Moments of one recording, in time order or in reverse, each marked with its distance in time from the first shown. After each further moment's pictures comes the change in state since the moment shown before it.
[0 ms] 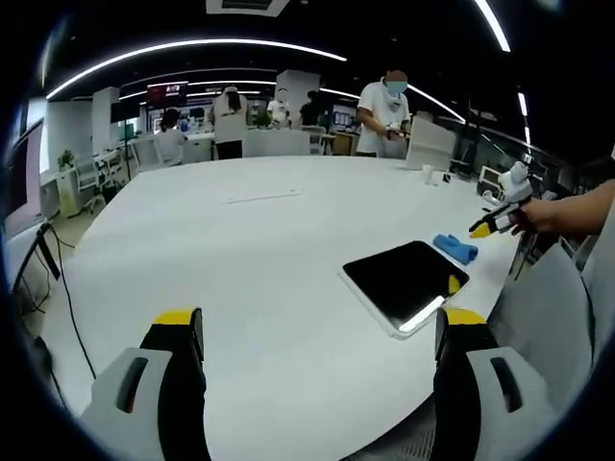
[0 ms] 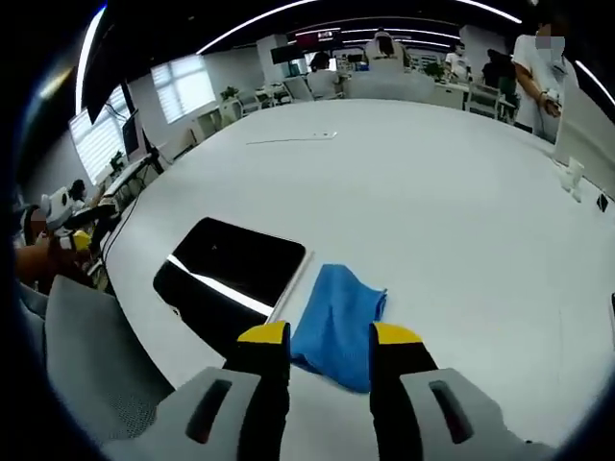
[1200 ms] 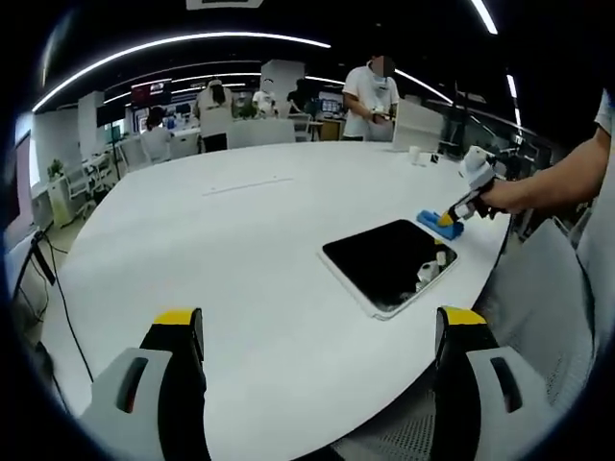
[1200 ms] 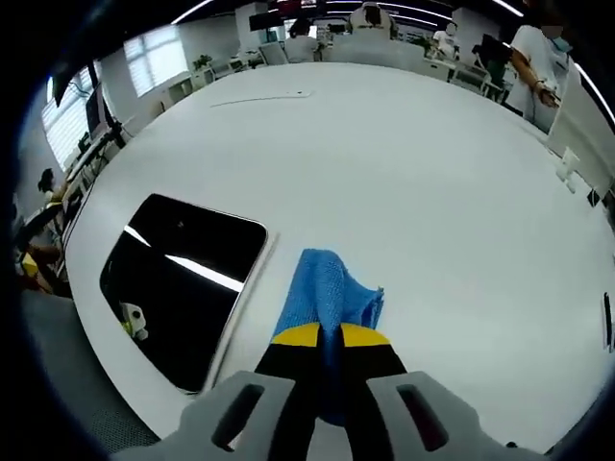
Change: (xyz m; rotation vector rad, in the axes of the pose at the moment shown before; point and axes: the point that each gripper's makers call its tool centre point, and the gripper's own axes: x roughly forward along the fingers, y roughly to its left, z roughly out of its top) left arm -0.003 -0.022 -0.016 0.055 0.058 -0.037; right arm 0.050 -0.019 -0.012 0.030 0.140 -0.154
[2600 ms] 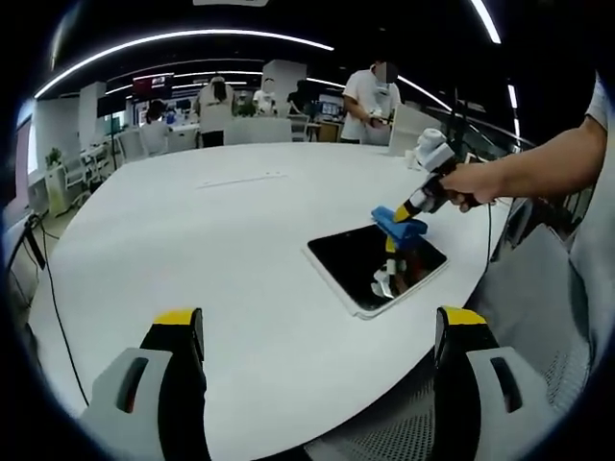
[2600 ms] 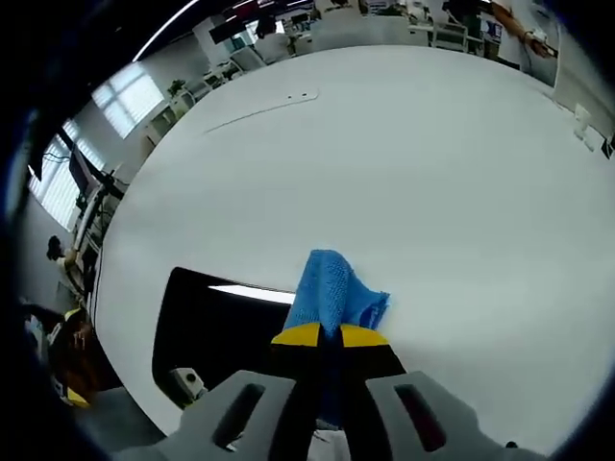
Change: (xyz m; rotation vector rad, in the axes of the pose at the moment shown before) left arm 0.004 -0.020 -0.009 -0.044 -0.012 -0.031; right arm 0.028 0.082 0.057 0.201 0.060 0.106
